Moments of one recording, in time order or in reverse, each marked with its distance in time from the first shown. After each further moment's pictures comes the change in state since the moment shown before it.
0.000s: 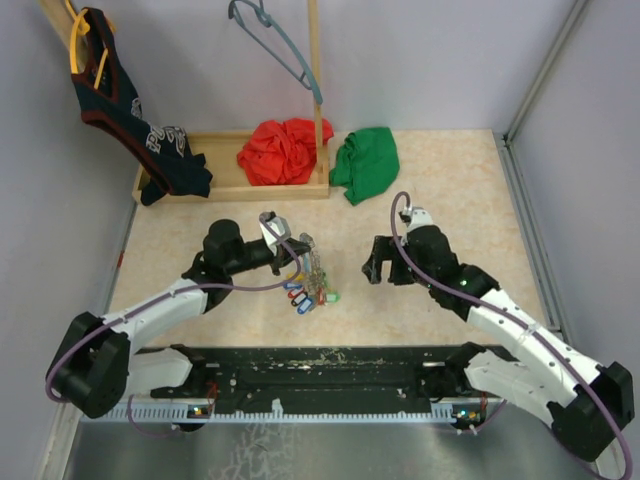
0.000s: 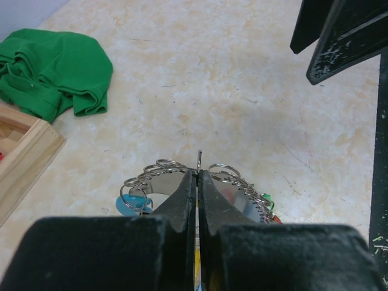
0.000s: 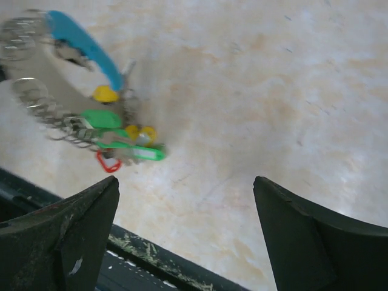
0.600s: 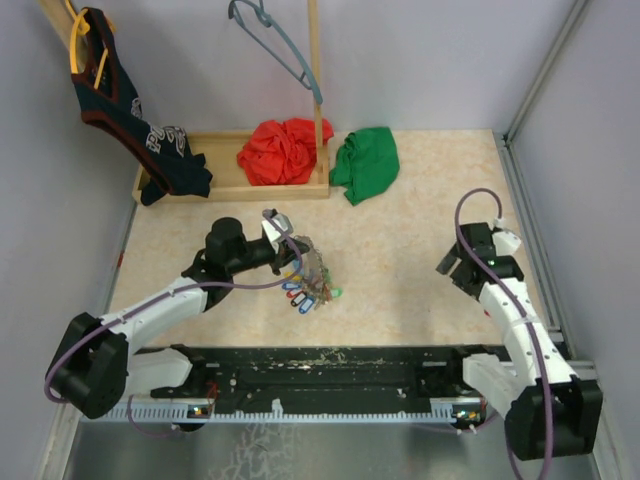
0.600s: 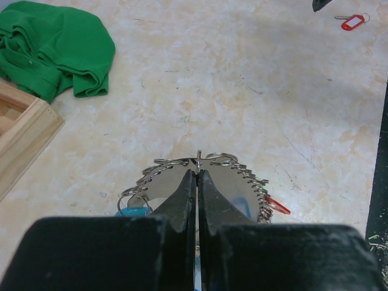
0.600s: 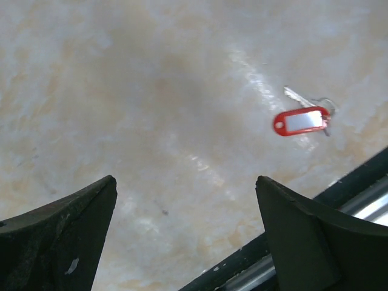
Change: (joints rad) left arm -0.011 -0.008 0.025 -0.090 -0.063 -0.019; right arm -0.478 0.063 0.031 -0.450 0.381 0.248
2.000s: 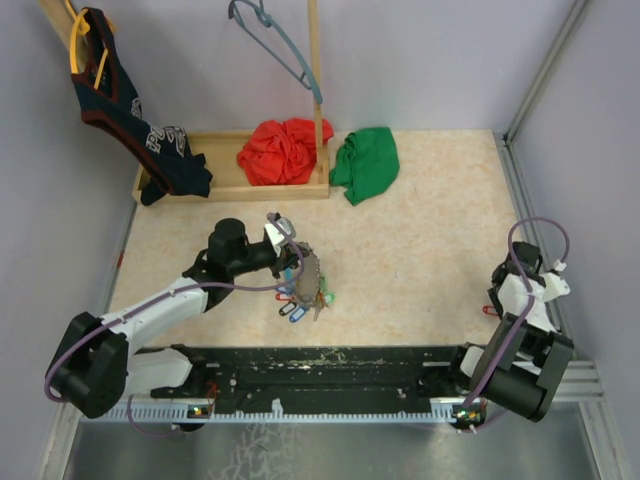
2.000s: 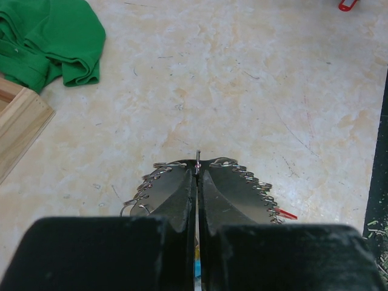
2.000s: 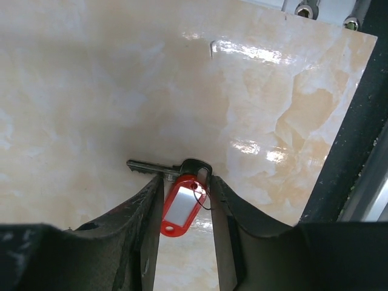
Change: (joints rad) left arm -0.009 0.002 0.001 -0.051 0.002 0.045; right arm -0.637 0.225 -0.211 0.315 0.013 0.077
